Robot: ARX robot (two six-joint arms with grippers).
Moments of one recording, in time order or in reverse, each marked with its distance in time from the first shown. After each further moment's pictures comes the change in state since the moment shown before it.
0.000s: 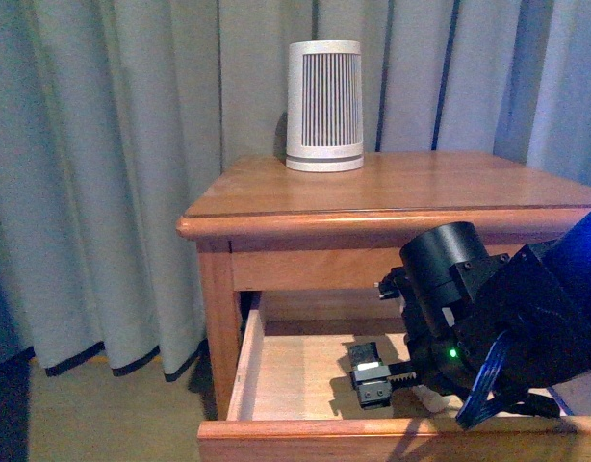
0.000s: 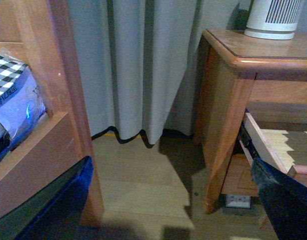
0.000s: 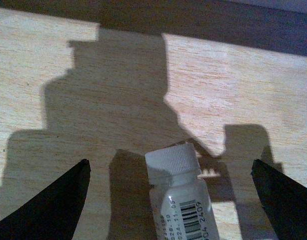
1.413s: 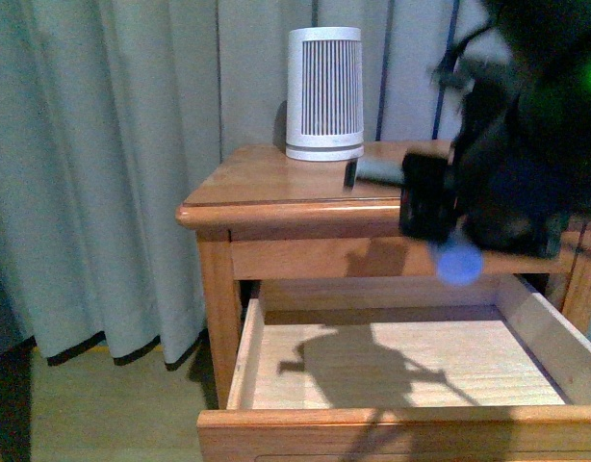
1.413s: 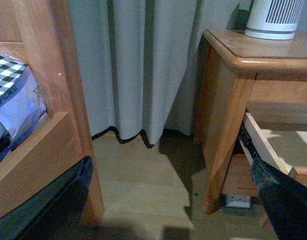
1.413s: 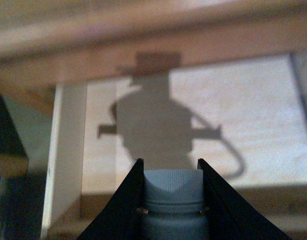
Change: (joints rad) left arm 0.000 0.000 0.000 0.000 0.000 0.000; right arm 0.095 -0.602 -0.106 -0.378 0.064 0.338
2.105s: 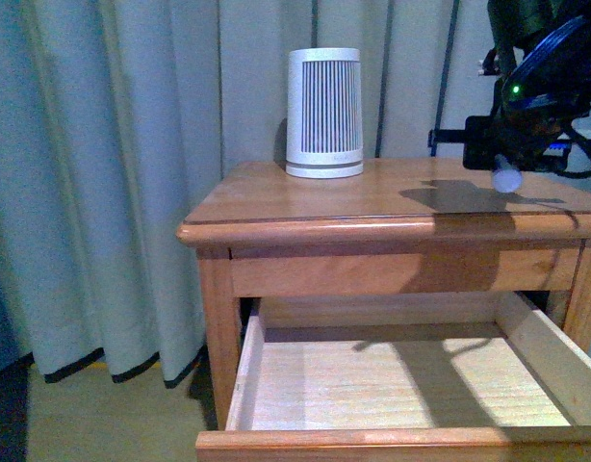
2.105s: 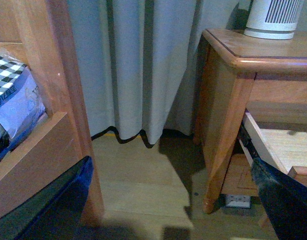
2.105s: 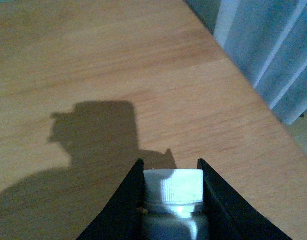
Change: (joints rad) left arm 0.000 0.000 0.000 0.000 0.000 0.000; right arm -0.278 0.525 0.720 -0.014 0.138 -0.217
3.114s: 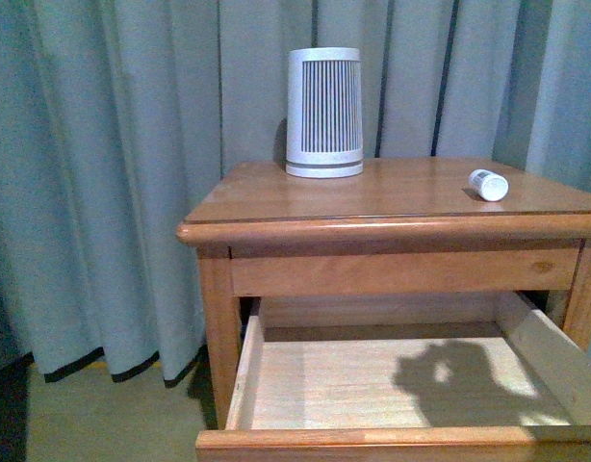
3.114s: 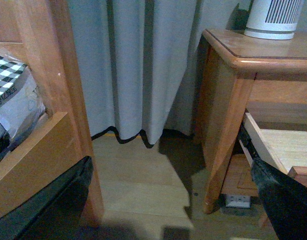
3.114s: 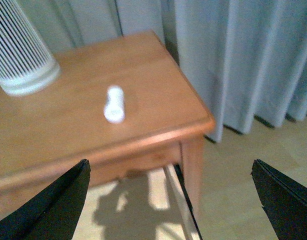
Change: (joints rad) left arm 0.000 0.000 0.000 0.000 0.000 0.000; right arm 0.010 -0.969 -1.025 0.282 -0.059 0.033
